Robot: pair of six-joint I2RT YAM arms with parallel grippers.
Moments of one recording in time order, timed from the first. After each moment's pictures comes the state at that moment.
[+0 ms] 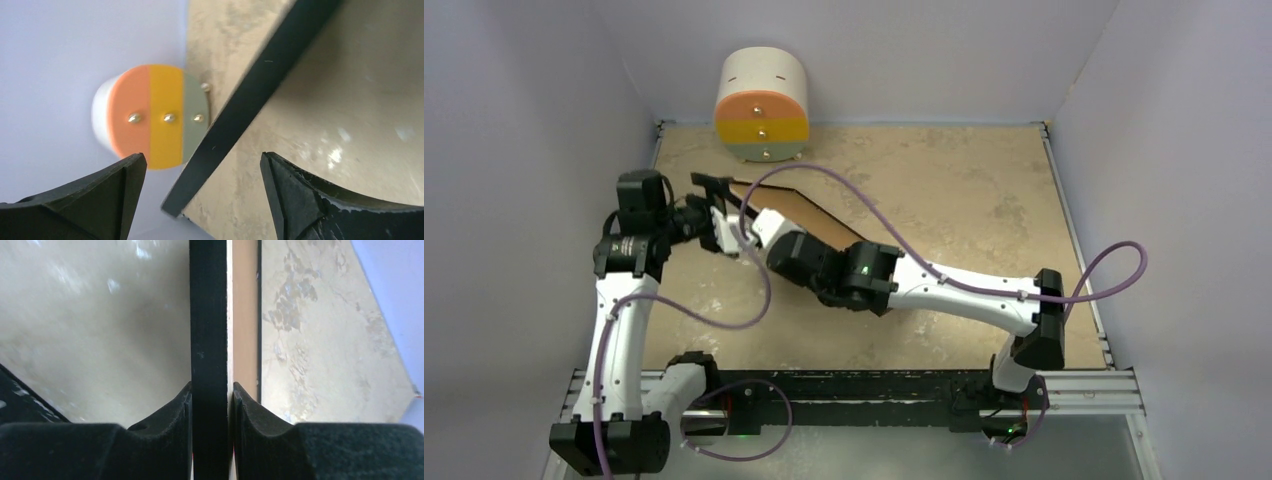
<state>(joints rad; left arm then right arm) 0.05 0.94 1.05 -0.80 0.78 1.60 1.36 1.70 1.67 -0.82 0.64 0.01</state>
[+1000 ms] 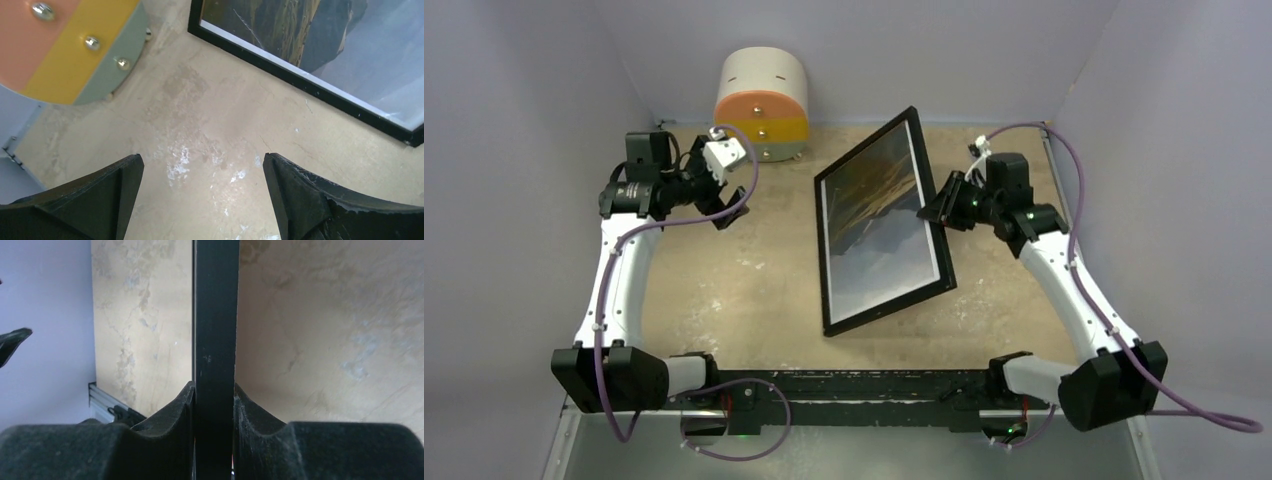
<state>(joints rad) 0.05 1.26 1.37 -0.83 0.66 0.76 0.25 1.24 1.20 -0.64 -0.37 0.55</state>
